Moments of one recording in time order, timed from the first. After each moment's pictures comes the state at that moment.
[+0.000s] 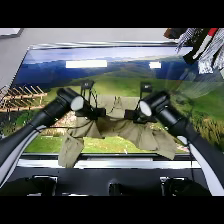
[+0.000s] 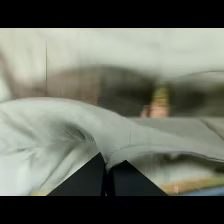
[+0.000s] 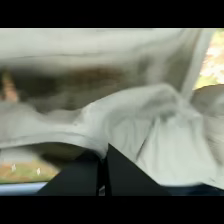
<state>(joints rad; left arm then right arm) -0.66 -1.45 1.42 1.54 -1.24 -2.12 0.60 -1.24 1.26 -1.68 1.36 2.28</state>
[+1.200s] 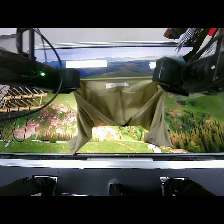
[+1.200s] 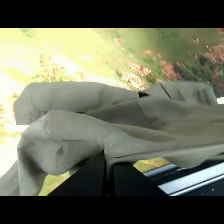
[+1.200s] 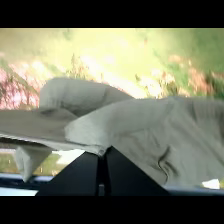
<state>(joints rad) -0.64 -1.31 2.03 1.59 -1.65 -2.07 0.60 -1.17 2.09 -1.73 1.78 2.19</state>
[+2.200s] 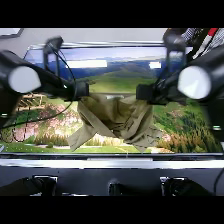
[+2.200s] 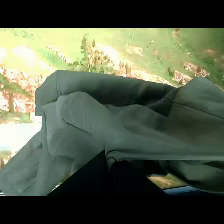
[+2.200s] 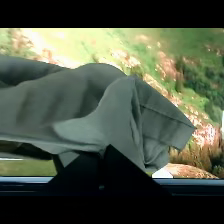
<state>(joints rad) -0.63 -1.32 1.71 1.66 -1.50 -2.16 0.60 -1.17 1.66 -1.80 1.63 2.15</state>
